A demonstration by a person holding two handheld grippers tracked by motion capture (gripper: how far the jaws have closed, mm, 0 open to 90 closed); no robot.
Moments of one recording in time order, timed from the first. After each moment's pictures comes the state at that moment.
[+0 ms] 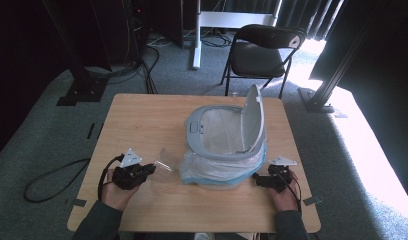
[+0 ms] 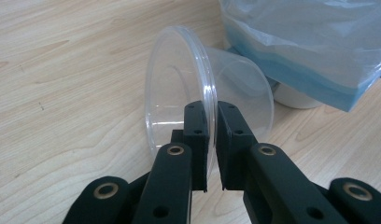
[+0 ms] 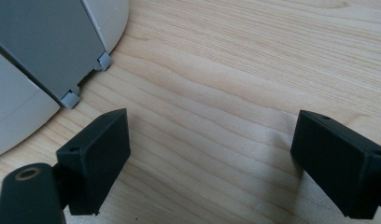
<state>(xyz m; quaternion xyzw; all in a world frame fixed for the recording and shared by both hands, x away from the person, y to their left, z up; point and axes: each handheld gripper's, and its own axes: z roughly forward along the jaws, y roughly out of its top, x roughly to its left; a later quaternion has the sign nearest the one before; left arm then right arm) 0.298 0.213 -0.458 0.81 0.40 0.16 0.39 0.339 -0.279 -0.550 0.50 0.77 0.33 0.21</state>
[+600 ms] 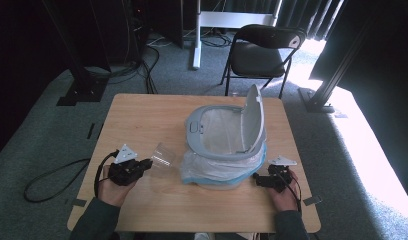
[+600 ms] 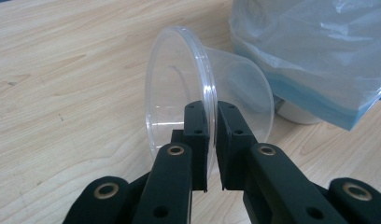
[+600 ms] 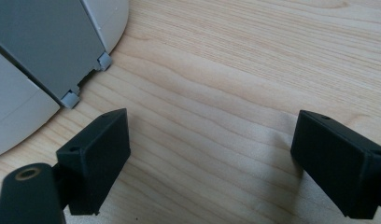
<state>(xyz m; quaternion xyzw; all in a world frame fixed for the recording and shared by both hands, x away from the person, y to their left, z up) 0.302 0.221 -0.446 0.80 0.41 0.17 0.40 0.339 -0.279 -0.550 0.50 0.77 0.33 0.21</state>
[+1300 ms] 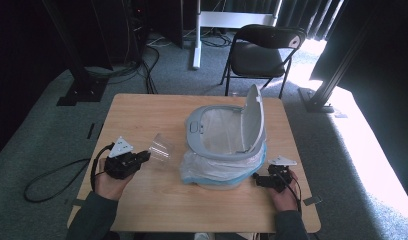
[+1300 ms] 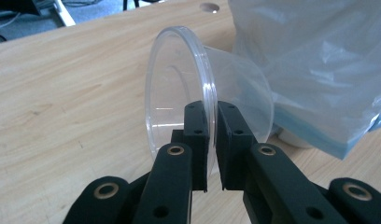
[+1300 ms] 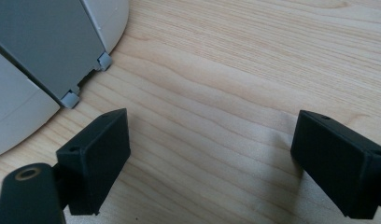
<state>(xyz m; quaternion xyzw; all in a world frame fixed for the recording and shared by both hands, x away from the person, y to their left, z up) 0.308 0.226 -0.421 0.79 0.40 0.19 0.43 0.339 -0.279 -0.550 0.50 0.77 0.33 0.21</state>
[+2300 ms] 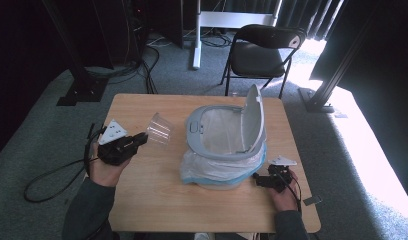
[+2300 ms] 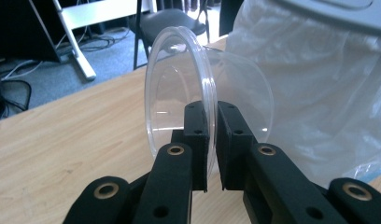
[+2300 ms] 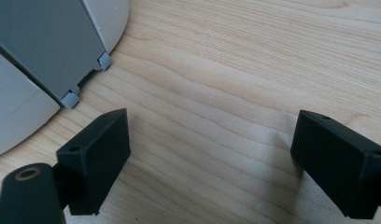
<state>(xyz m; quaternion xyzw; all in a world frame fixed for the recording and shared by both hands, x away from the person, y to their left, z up) 0.315 0.225 -0.364 0.77 0.37 0.24 0.46 0.339 -0.279 -0.550 0.50 0.77 0.33 0.21</state>
